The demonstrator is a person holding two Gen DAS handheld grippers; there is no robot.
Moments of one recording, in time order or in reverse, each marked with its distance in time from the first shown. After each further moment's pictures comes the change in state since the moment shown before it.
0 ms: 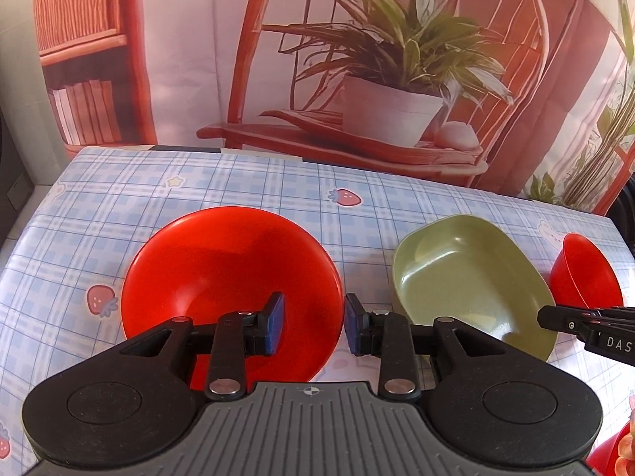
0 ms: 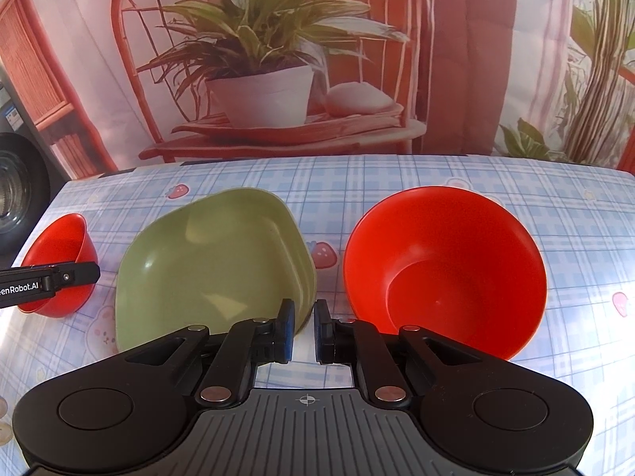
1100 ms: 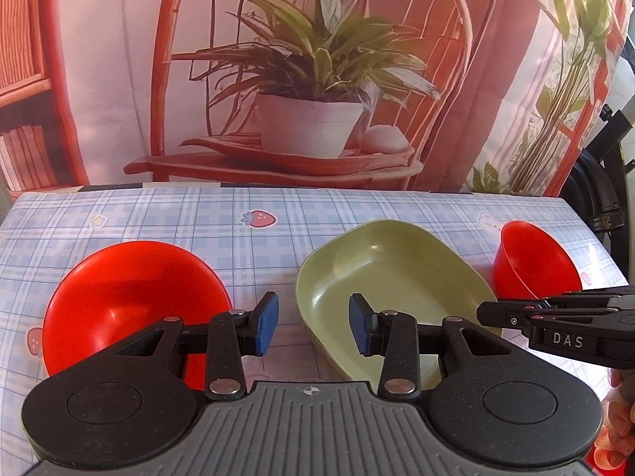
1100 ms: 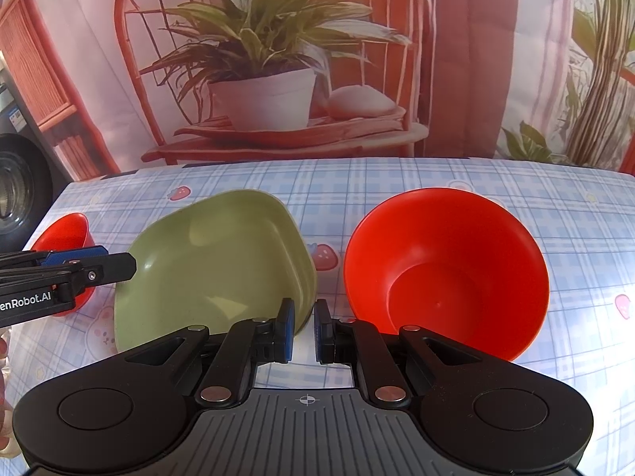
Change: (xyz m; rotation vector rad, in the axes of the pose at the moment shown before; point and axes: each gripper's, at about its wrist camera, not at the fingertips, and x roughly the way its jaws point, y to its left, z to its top) left arm 0.012 -0.034 -0.005 0.126 -0.055 -0.113; right arm 0.000 0.001 -0.001 0.002 -0.016 0.005
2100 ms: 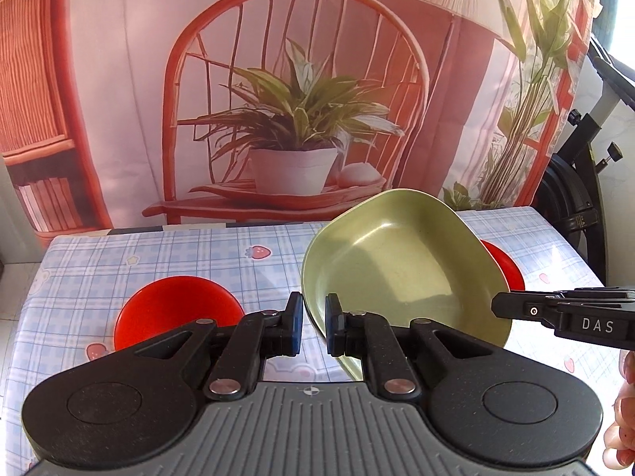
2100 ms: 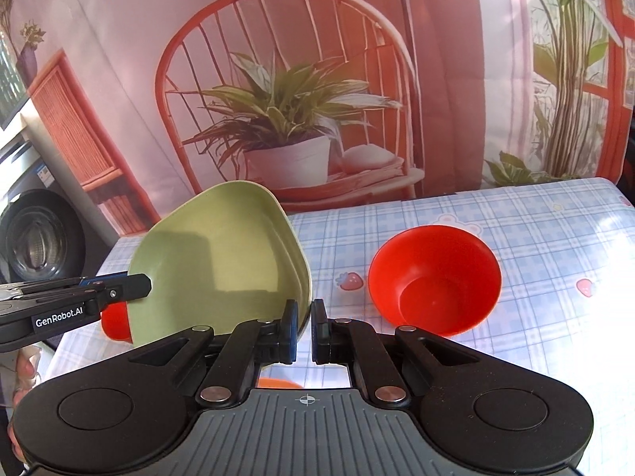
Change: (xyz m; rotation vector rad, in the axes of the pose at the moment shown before) left arm -0.101 -0.021 0.012 0.072 -0.060 -0.008; right arm -0.113 0.014 -0.014 0.100 -0.129 0.081
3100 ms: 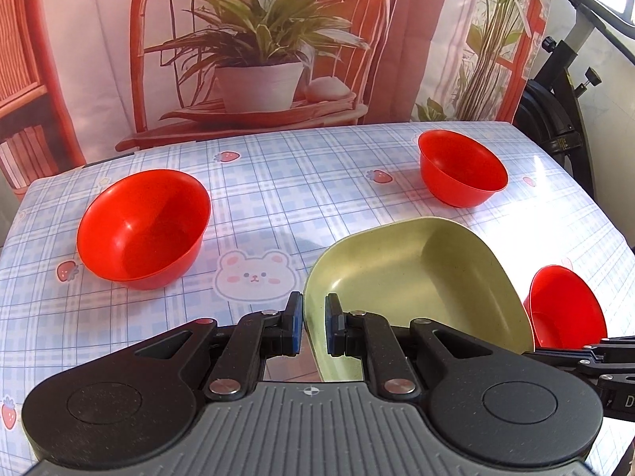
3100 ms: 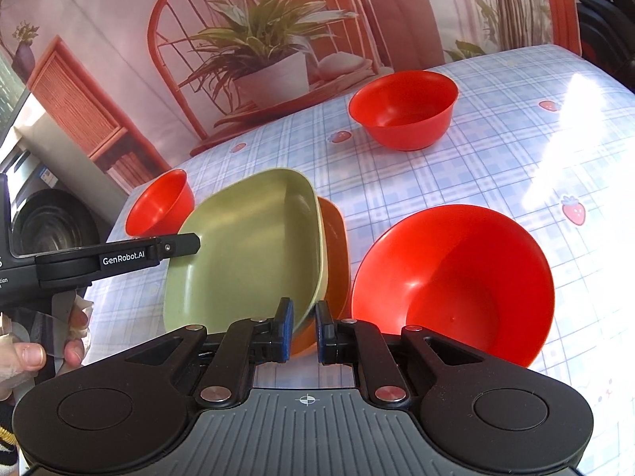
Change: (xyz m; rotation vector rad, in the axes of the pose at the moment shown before) left arm 0.015 -0.015 -0.070 0.081 0.138 -0.041; right arm -0.037 0.003 -0.122 0.176 0.105 0.009
